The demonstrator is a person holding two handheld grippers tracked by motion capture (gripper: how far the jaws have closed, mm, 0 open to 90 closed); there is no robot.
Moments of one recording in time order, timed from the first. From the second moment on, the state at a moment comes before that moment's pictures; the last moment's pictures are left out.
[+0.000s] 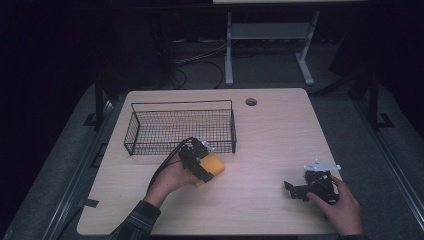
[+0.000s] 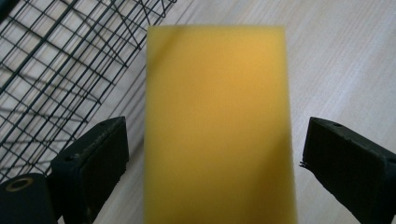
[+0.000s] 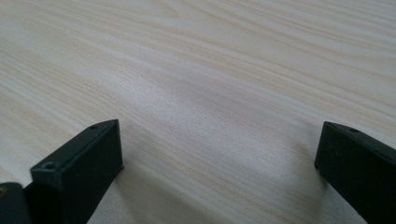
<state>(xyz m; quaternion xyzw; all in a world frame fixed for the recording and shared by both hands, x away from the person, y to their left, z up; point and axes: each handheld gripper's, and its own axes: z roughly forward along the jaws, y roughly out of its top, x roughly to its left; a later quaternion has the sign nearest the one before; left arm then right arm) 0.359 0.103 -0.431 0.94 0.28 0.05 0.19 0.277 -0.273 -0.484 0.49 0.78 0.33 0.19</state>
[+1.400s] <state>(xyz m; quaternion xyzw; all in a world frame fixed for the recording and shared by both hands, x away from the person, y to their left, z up) 0.365 0.091 -0.441 0.95 0.27 0.06 0.16 0.277 -0.273 -0.484 0.49 0.78 0.33 0.19</state>
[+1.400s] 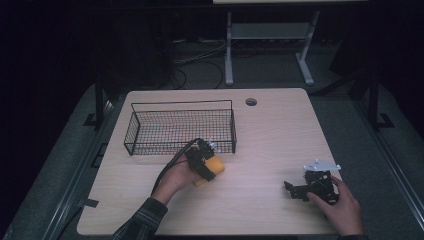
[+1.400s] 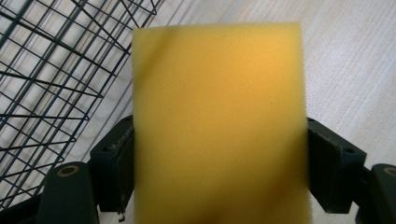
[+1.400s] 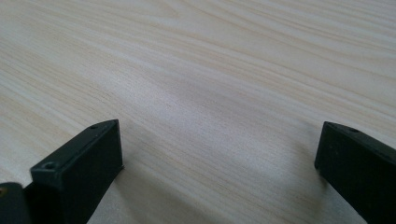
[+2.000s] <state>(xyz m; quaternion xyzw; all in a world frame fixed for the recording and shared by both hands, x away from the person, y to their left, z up) 0.359 0.096 -0.423 0.95 0.26 0.04 0.18 0.277 -0.273 -0.484 0.49 0.78 0.33 0.19</state>
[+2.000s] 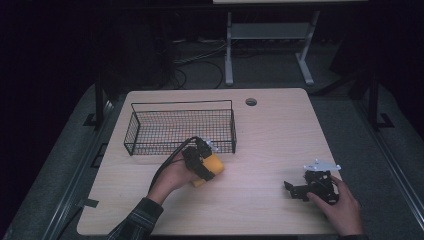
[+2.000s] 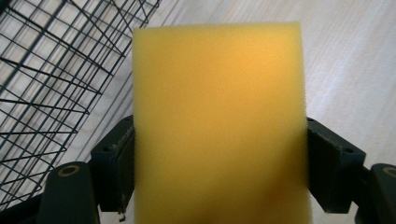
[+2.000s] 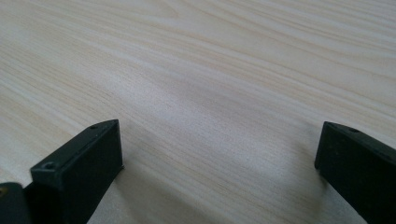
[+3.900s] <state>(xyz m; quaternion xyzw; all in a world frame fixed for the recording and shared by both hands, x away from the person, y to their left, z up) 0.385 0.122 -0.344 0.93 0.28 0.08 0.21 0.277 -0.273 -0.484 0.49 0.78 0.33 0.19</state>
